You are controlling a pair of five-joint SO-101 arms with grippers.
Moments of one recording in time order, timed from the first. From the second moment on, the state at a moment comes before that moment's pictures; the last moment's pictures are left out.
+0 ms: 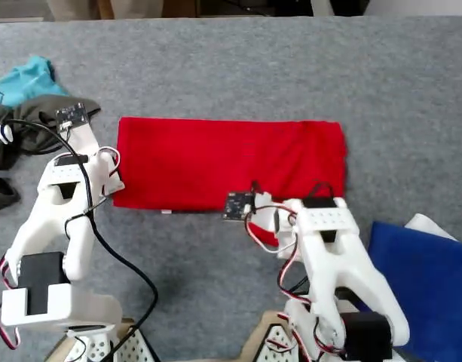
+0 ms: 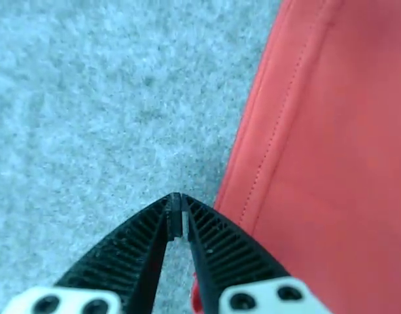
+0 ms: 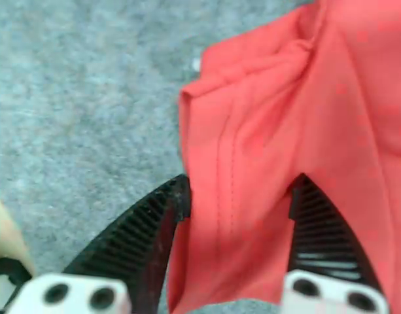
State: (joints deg) left arm -11.2 -2.4 39.6 38.7 3.6; right arm -5.5 -21.8 64.6 52.4 67.9
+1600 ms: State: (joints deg) left arm -11.2 -2.4 39.6 40.6 3.6; right arm -3.9 7.5 13.8 62.5 75.6
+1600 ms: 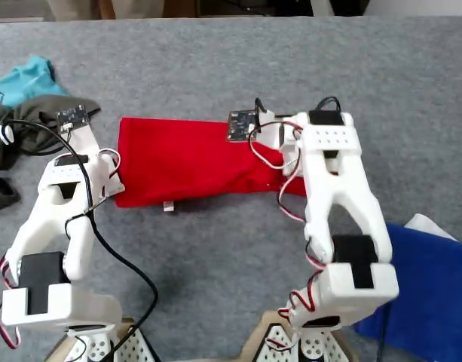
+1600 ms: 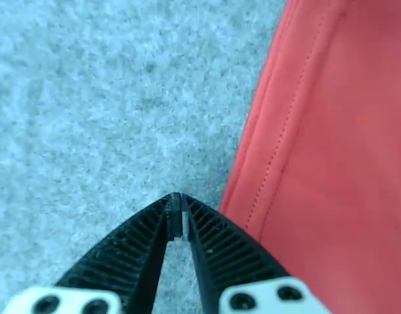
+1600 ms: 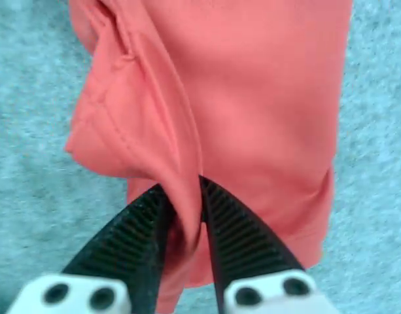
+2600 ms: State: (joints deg) left arm -11.2 -2.4 39.6 40.6 3.6; right arm -9.7 -4.1 25.5 60.4 60.3
